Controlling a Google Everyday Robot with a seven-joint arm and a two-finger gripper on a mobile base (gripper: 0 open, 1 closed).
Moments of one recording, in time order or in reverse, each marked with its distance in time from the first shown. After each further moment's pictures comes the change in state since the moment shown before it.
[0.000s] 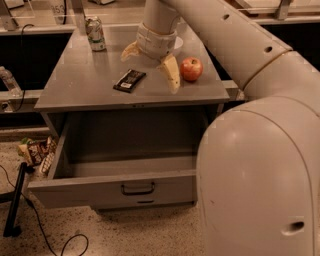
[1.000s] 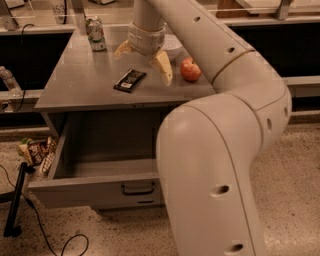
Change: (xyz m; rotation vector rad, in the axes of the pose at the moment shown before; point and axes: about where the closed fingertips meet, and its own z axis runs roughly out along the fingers) arm 0.023 -0.035 0.019 -0.032 0.035 -0.095
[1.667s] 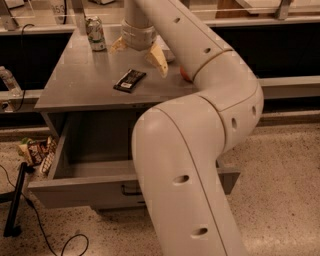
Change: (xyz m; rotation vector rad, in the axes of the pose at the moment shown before) arm 0.022 -0.027 0.005 -0.018 0.083 -0.093
